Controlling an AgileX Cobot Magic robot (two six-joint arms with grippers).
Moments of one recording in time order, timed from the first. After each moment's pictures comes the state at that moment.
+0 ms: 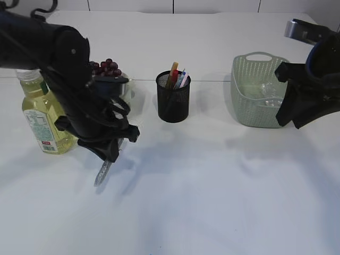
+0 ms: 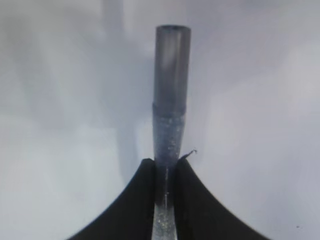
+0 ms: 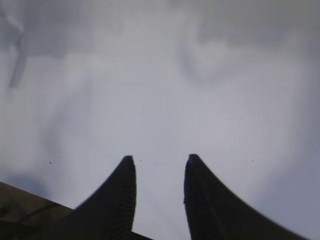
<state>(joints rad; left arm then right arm) -0.52 1.96 -1.34 -0.10 0.87 -0.18 0.06 1.67 -1.34 0.37 1.22 -0.14</state>
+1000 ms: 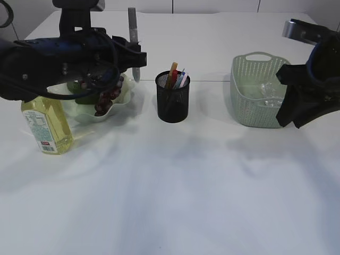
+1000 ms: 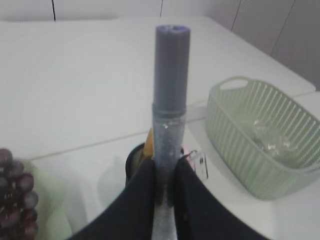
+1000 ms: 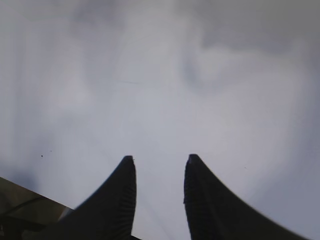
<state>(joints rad) -0.52 1.74 -1.05 0.03 -0.32 -0.18 0.06 1.67 -1.34 0.37 1.22 -0.22</state>
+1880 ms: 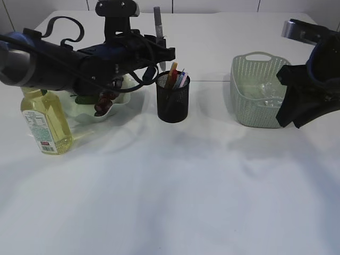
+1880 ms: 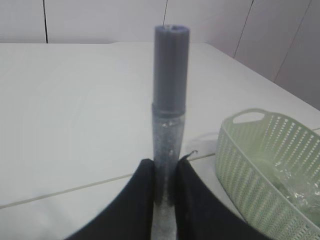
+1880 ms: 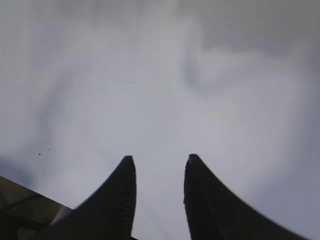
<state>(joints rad) -0.52 2.08 -1.37 0.00 -0.46 -0.18 0.06 1.67 -1.34 0.37 1.22 -0.23</state>
